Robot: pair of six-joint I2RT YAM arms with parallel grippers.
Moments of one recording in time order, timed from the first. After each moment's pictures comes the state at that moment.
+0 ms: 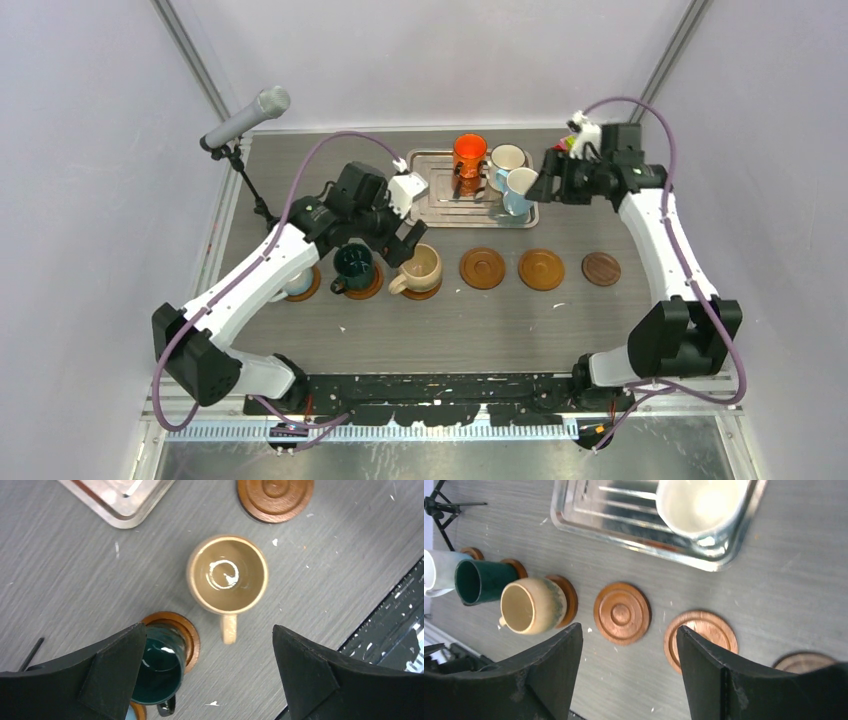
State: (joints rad) left arm -0.66 1.35 1.30 -0.76 0.18 0.18; right arm -0.06 1.40 1.31 -0.76 -0.52 0.07
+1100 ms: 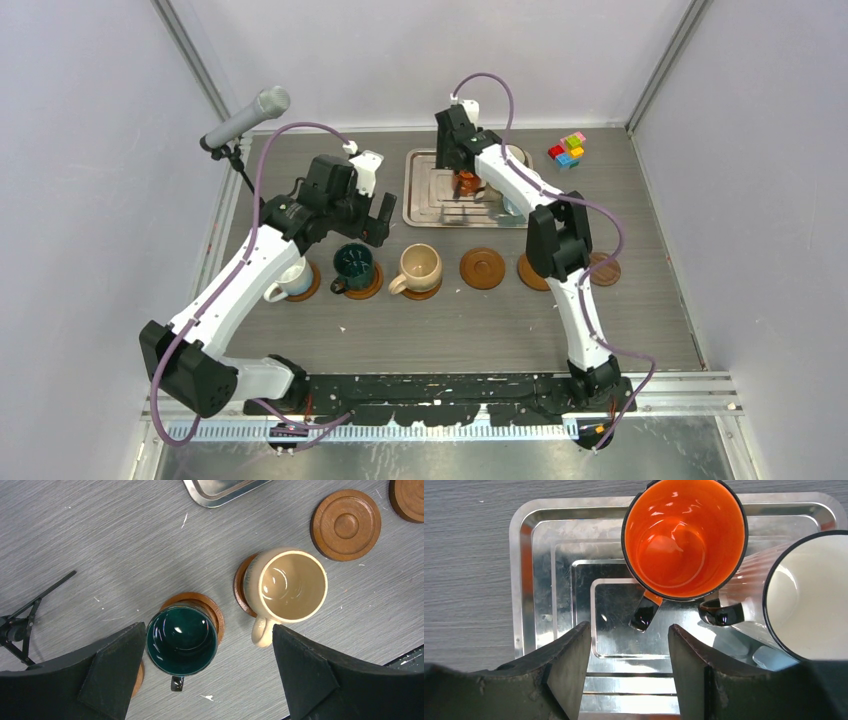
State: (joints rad) left arm -0.50 1.29 1.28 -0.75 0.03 -0.03; right arm 0.51 2.32 2.14 -0.60 0.37 0.40
